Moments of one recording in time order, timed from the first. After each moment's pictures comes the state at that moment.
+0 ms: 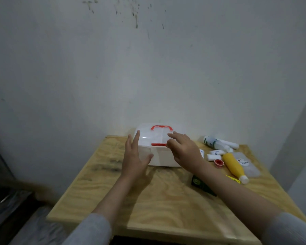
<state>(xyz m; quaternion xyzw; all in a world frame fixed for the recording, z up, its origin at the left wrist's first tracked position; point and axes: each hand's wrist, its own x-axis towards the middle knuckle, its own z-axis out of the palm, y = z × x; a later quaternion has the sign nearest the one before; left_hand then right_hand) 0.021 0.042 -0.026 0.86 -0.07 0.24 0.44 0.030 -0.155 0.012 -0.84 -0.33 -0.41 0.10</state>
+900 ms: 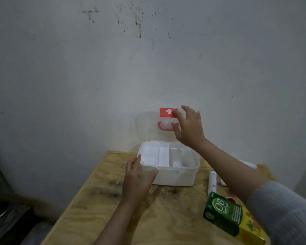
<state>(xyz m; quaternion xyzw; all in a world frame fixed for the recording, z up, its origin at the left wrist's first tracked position) 0.058 0.041 -0.046 0.84 -0.01 0.26 0.47 0.154 -0.152 0.085 -0.91 -0.15 -0.37 0.10</state>
